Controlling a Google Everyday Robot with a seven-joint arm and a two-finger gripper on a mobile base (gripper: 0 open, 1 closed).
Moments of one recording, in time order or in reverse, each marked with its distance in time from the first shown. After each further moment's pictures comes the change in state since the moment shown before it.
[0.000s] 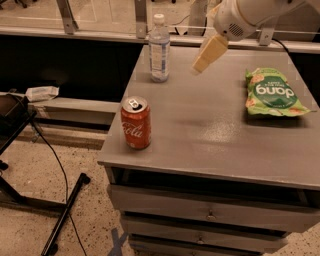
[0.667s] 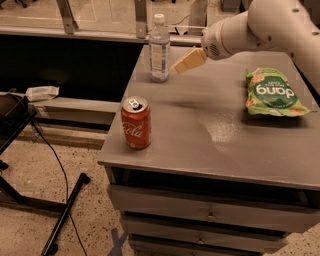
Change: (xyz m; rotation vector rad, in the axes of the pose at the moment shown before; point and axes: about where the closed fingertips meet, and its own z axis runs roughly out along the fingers) arm 0.009 -0.028 0.078 0.108 -0.199 0.295
